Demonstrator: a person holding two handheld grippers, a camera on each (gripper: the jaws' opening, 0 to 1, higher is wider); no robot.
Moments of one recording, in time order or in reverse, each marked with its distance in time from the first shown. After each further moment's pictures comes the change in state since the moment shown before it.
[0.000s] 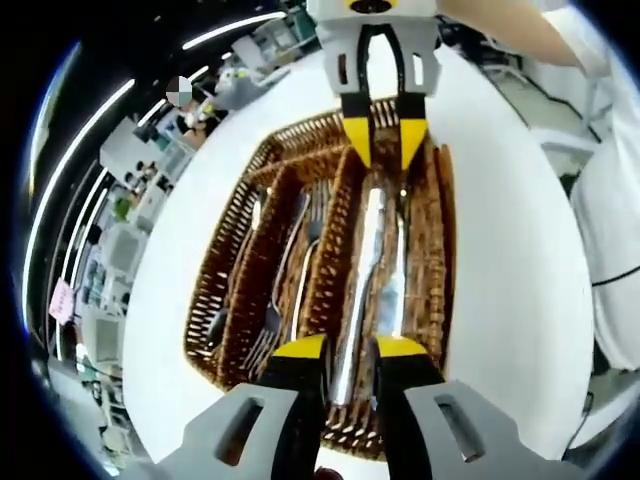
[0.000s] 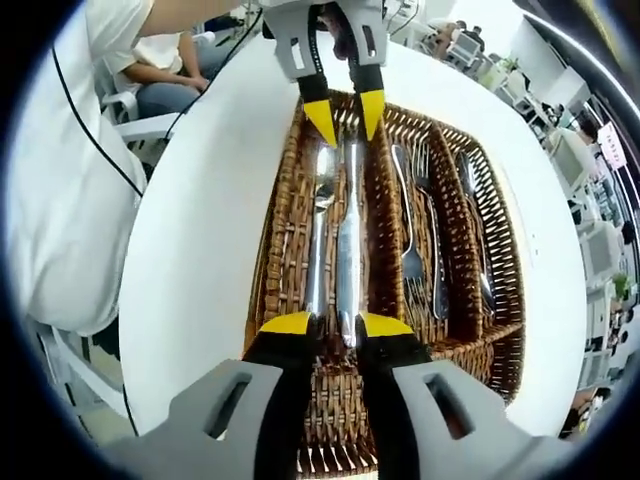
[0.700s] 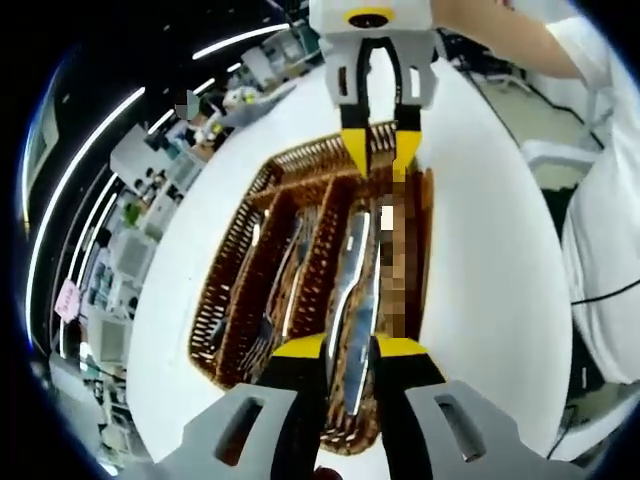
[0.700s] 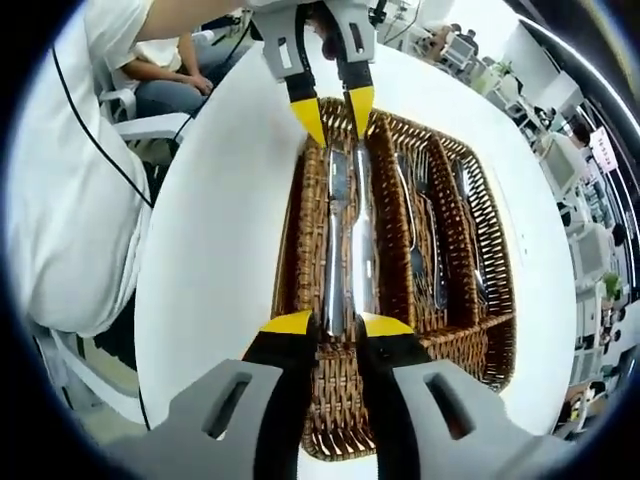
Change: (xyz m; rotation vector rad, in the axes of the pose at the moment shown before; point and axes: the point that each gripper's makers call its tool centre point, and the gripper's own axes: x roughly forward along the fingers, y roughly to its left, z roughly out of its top) left arm -0.022 -0.018 0.017 -0.005 -0.054 0.037; right arm -0.022 0.015 0.004 -0.002 0.002 -0.044
